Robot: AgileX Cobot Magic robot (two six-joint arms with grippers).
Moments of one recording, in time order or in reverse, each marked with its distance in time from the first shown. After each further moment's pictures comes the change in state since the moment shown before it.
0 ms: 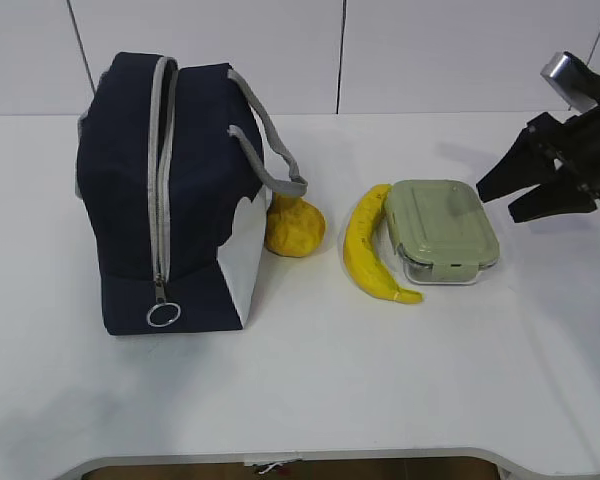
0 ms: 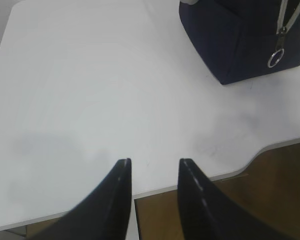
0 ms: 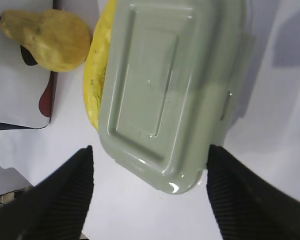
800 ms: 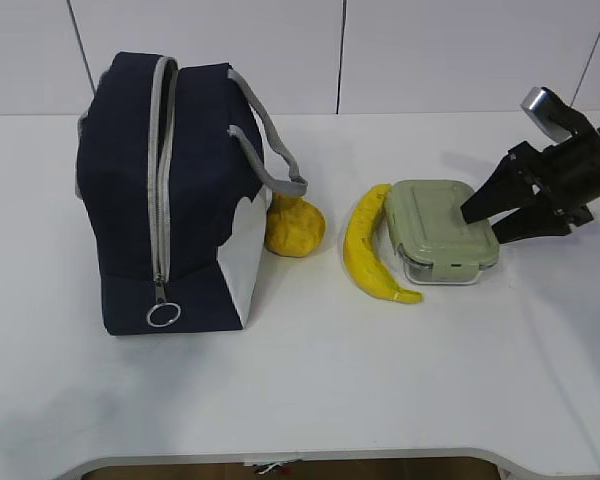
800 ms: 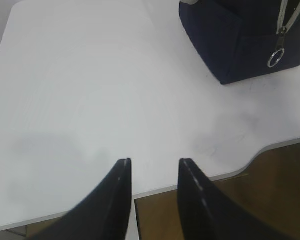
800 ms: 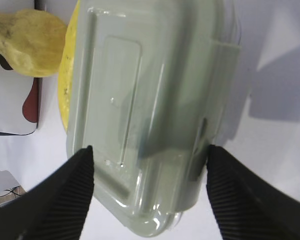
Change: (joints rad) left arm 0.000 0.000 0.000 0.000 0.000 0.000; right arm 0.000 0.130 -0.032 0.051 -0.006 -0.066
